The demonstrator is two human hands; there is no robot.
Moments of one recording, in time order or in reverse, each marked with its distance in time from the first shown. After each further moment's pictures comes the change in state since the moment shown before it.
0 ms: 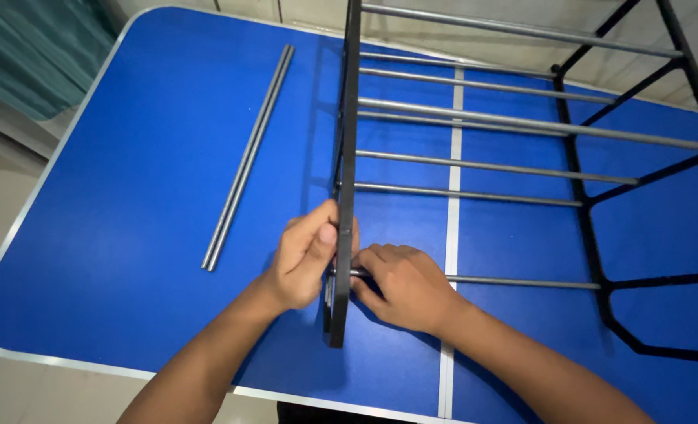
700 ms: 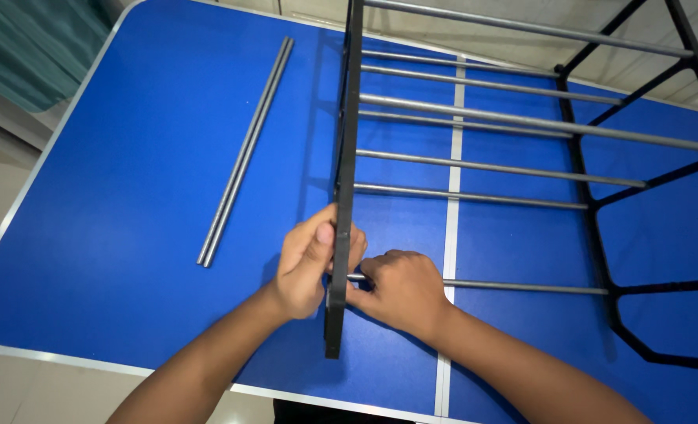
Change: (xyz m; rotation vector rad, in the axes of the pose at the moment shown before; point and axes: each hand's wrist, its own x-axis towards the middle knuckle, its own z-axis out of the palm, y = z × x) left_hand -0.002 -0.007 0.015 -0.392 0.004 -0.061; right_hand 0.001 0.007 0.023 -0.142 0.014 0.184
